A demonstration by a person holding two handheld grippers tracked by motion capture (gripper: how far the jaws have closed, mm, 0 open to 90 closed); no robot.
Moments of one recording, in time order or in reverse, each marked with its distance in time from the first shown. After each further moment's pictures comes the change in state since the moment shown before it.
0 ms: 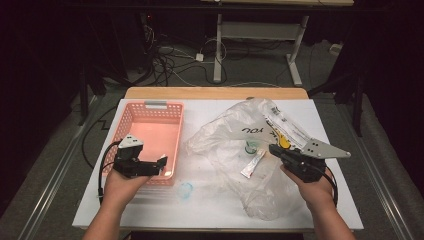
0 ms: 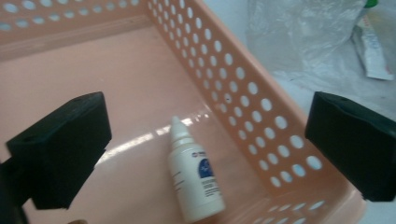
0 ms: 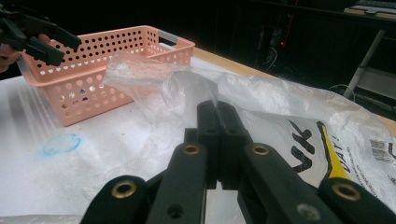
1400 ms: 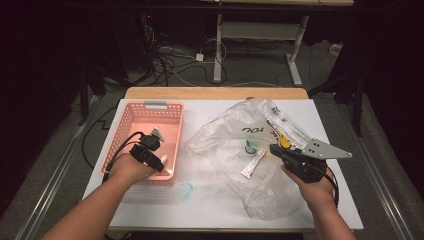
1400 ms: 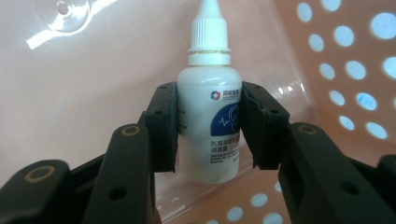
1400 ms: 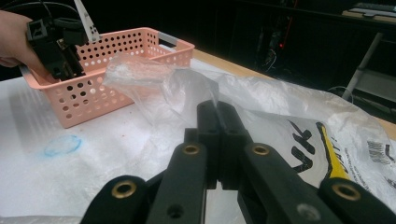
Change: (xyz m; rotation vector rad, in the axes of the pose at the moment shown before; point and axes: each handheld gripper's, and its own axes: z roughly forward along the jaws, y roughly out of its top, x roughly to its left) left arm 0.015 0.027 0.062 0.686 0.061 -0.013; right arm 0.001 0.001 -0.002 -0.007 -0.005 -0.002
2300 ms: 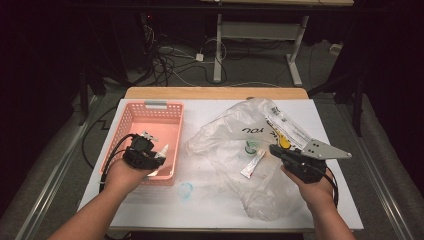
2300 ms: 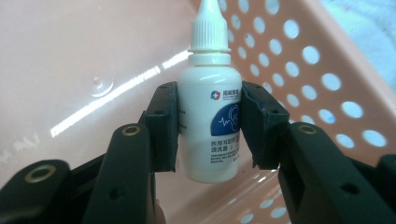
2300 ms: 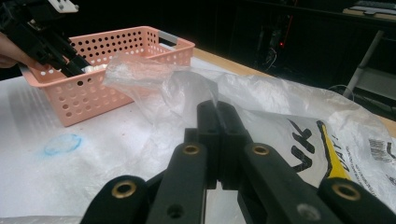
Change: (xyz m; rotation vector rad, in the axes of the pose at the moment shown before) left arm -0.007 -0.034 -0.021 -0.389 -0.002 0.078; right arm 0.000 -0.001 0.001 0.004 0.002 0.001
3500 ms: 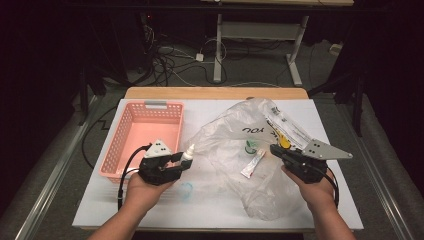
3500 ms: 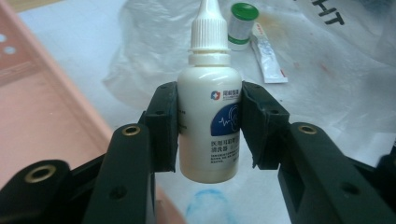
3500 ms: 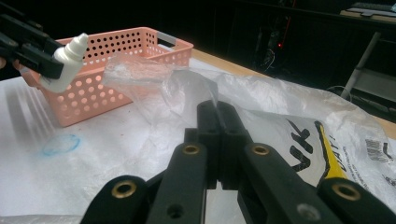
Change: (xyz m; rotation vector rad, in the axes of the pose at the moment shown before) left arm -0.081 -0.005 -0.016 -0.368 -0.179 0.123; right arm 0.000 0.000 -0.001 -0.005 -0.006 -0.001
